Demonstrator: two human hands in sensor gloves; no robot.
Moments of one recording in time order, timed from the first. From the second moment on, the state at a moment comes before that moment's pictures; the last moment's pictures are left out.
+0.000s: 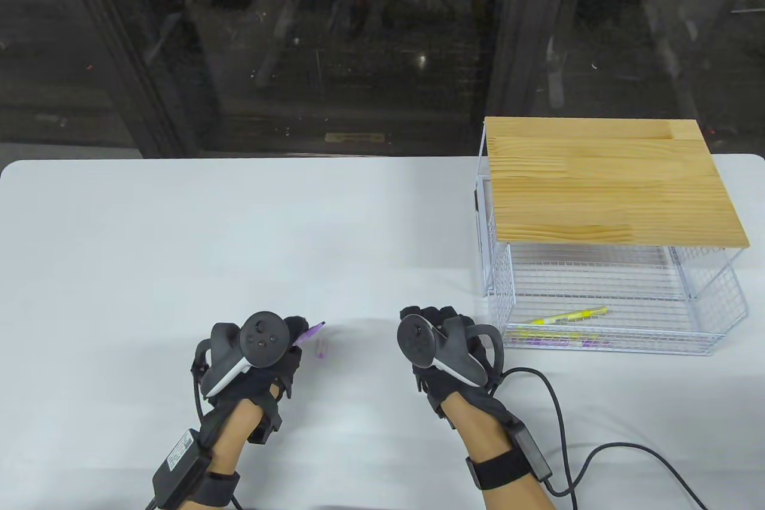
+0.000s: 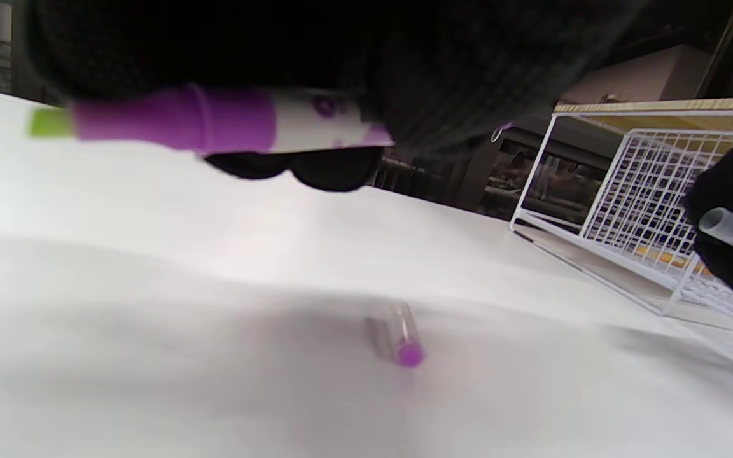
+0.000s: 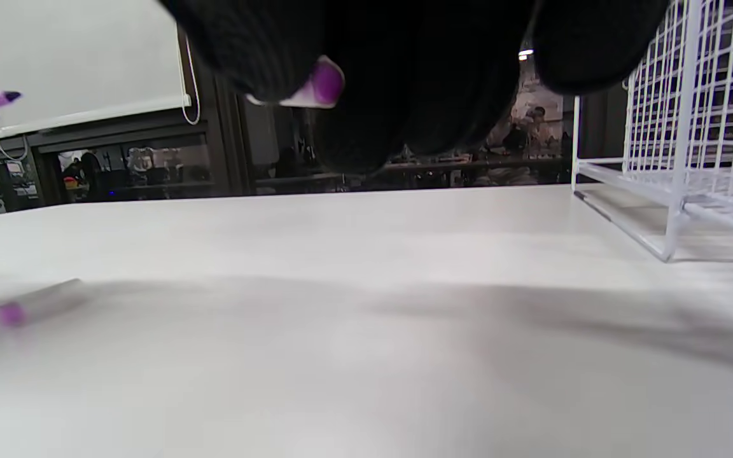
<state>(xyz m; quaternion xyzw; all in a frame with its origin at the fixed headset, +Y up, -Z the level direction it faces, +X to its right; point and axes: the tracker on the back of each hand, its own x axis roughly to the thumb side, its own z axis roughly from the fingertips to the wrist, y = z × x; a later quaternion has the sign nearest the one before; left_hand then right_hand) -0.224 -0.695 -0.322 -0.01 -0.08 0.12 0.99 0.046 -0.709 -0.328 0.11 -0.06 0.99 0.07</state>
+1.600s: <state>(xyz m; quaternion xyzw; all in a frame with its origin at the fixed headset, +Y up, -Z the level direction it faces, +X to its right) -0.185 -0.709 -0.314 0.03 -0.24 0.15 0.96 0.018 -0.701 -0.301 0.23 -0.13 0.95 0.14</state>
